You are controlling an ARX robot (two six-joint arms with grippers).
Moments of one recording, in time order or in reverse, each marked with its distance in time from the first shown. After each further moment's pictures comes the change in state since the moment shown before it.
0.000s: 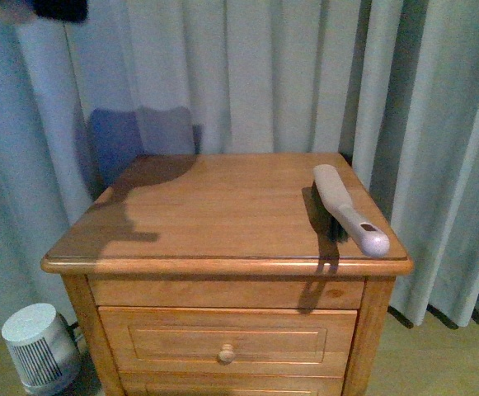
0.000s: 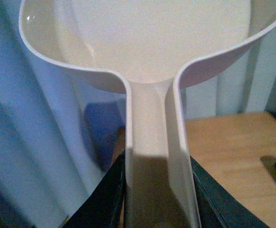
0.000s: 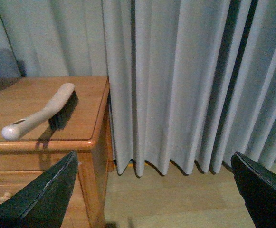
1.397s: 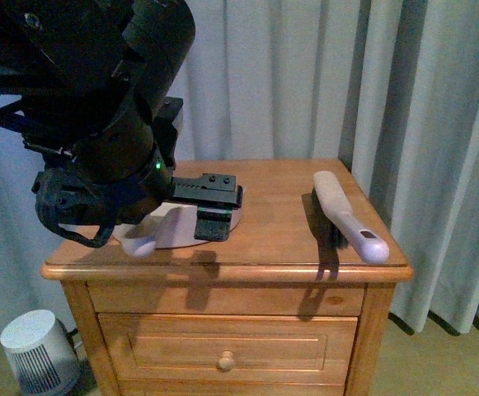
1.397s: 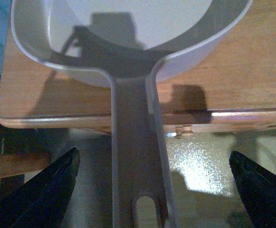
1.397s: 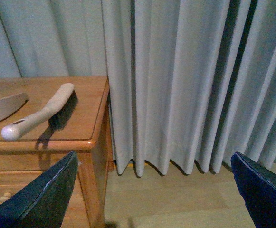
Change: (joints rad) left arm -0.040 0.509 0.426 -0.819 0.027 -0.376; right arm 0.000 0.000 0.000 0.000 0.000 0.000
